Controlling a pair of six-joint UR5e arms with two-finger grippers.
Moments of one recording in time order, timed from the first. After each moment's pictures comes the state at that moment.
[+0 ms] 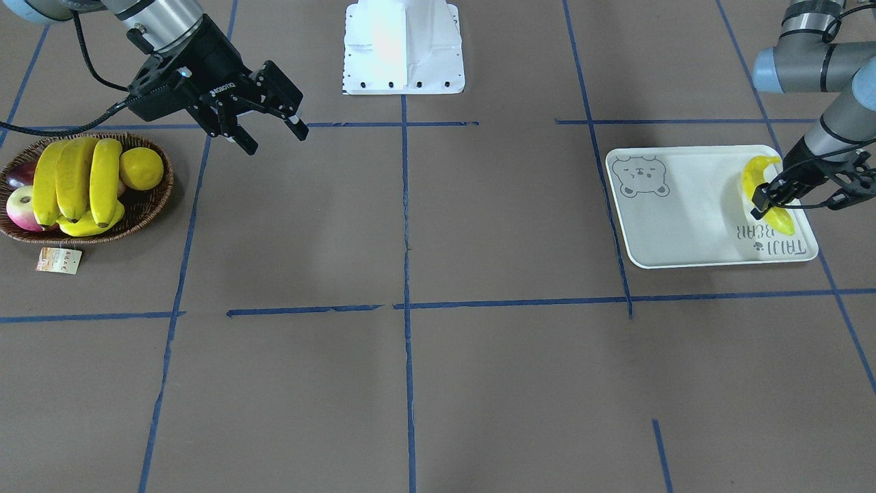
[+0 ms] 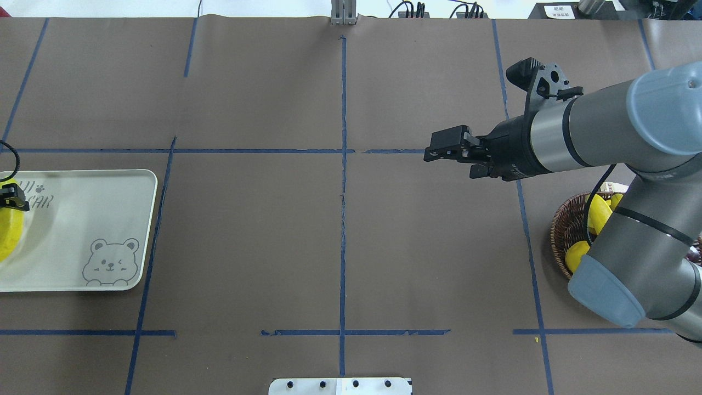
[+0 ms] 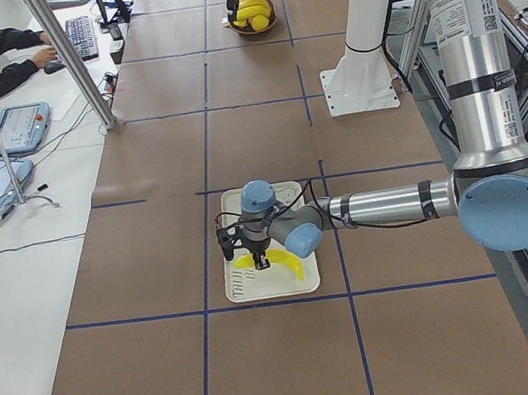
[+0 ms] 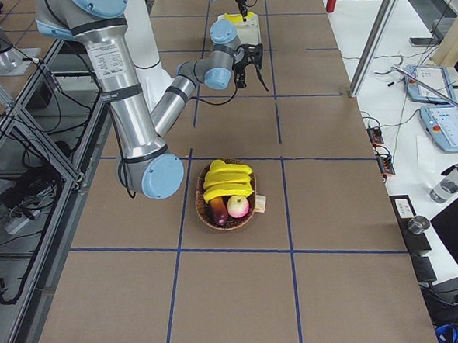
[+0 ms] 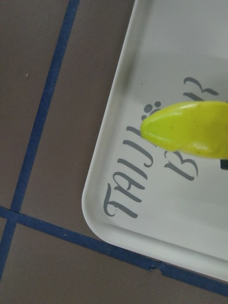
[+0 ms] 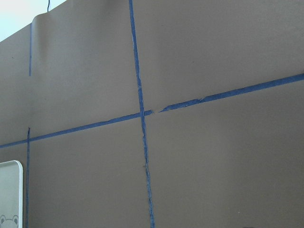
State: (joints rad) left arm -1.01 -1.43 -1.57 -2.31 -2.10 -1.06; right arm 0.72 -1.27 2.10 -1.19 1.99 1.44
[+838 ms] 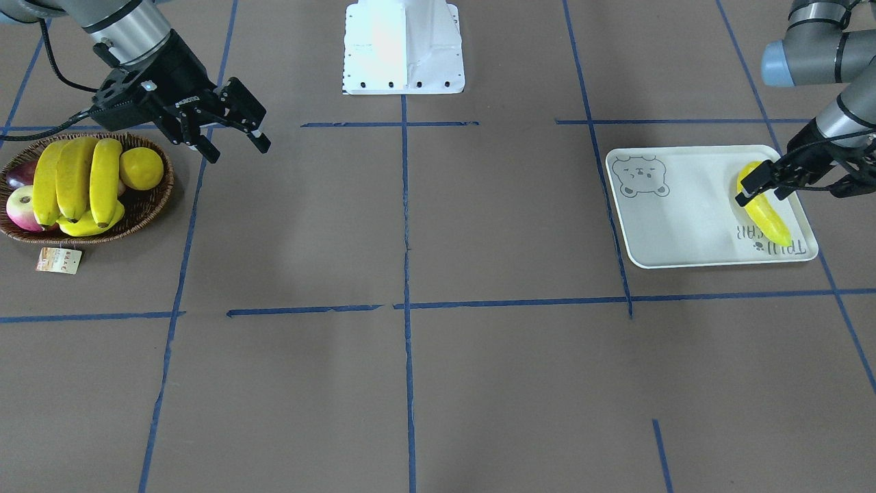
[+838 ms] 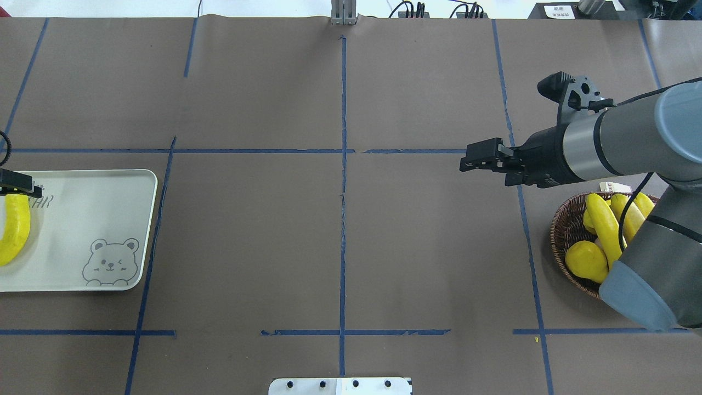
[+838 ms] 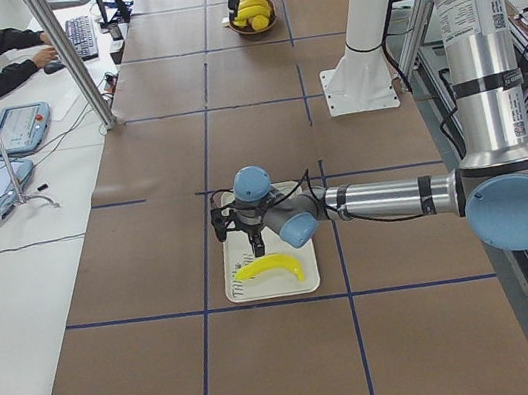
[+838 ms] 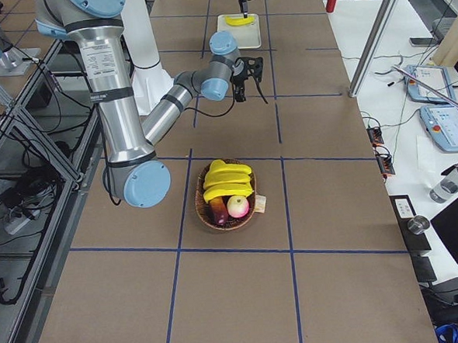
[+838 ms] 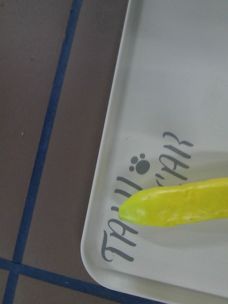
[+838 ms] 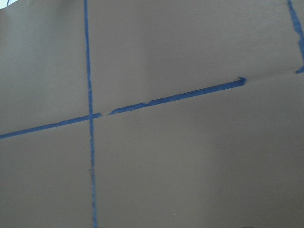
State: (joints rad) left arm -1.10 -1.44 -1.67 -2.31 -2.27 -1.01; right arm 0.75 -1.43 2.13 -1.18 2.00 1.34
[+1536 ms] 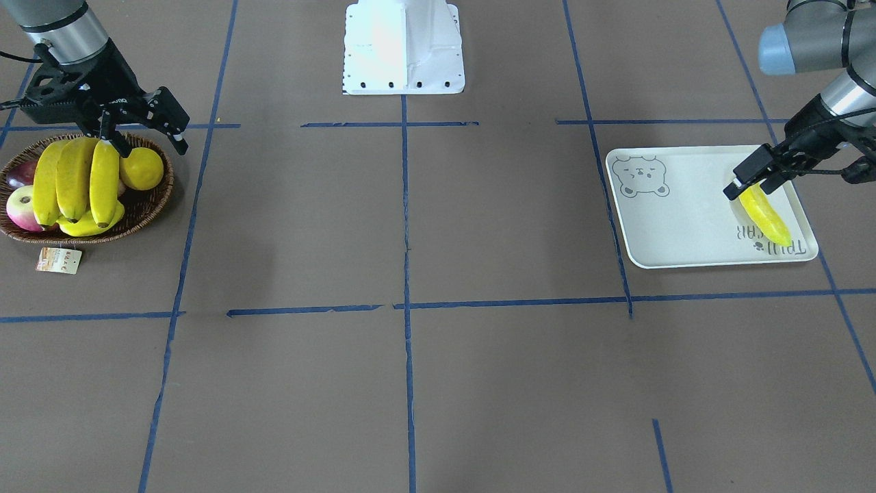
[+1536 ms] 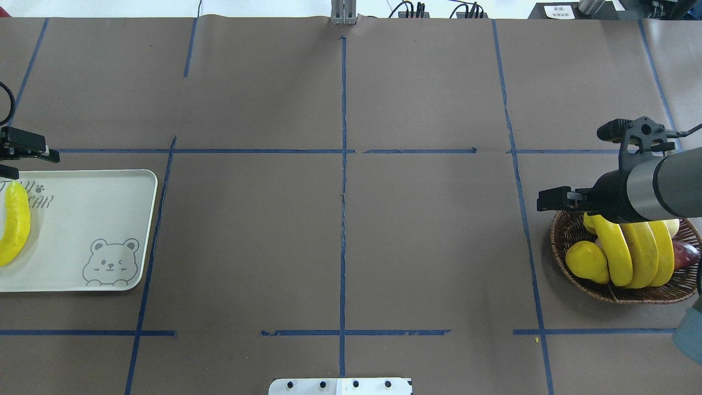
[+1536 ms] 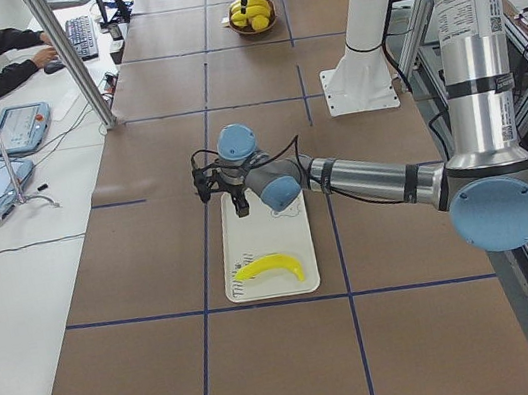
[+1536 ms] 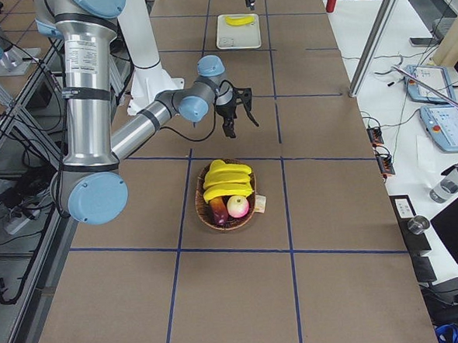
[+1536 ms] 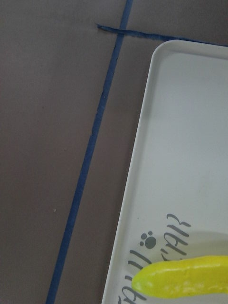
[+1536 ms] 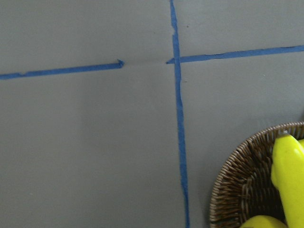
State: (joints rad) left arm -1.12 -1.51 -1.81 -2.21 -2.31 -1.14; right arm 0.70 -1.65 2.24 -1.39 1.86 1.11
